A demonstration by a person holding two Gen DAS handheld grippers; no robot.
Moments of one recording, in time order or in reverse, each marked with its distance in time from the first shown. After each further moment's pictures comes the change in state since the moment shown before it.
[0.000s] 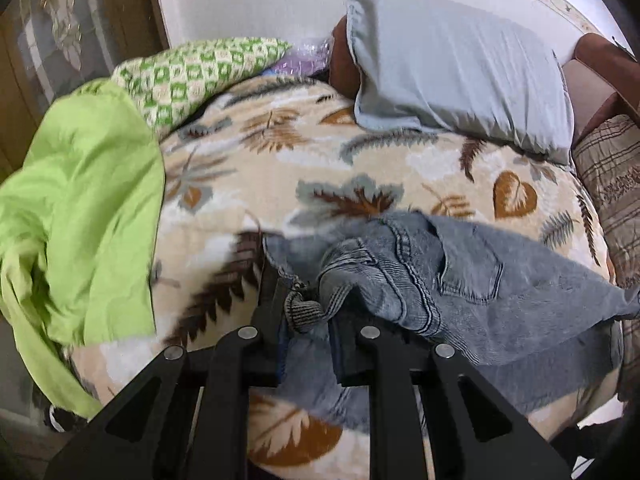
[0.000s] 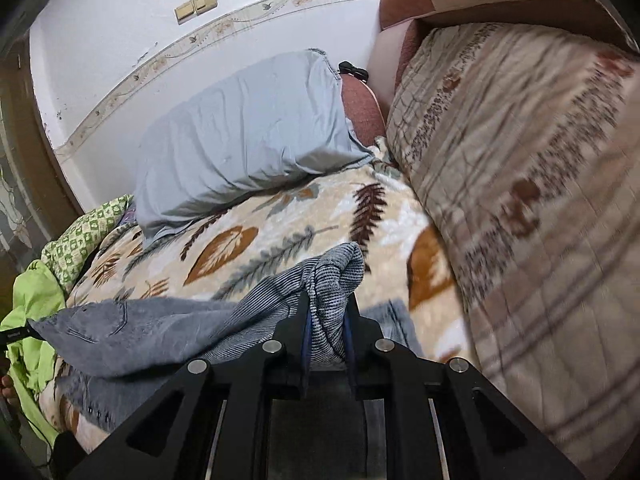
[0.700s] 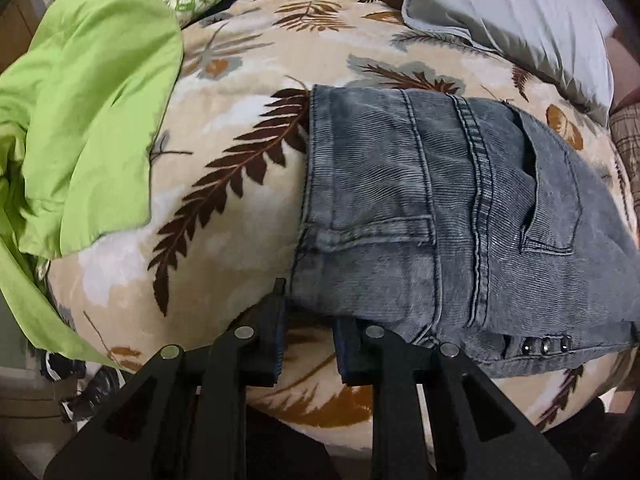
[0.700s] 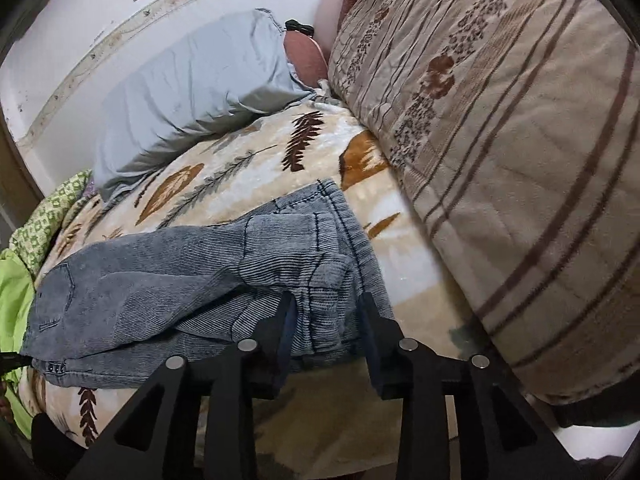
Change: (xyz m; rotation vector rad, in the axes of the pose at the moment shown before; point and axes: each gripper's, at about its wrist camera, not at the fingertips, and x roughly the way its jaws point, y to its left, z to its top) left arm 0.059 0.041 -0.069 -0.070 0.248 0.037; right arm -0.007 -0.031 -0.084 0.072 0.116 -0.156
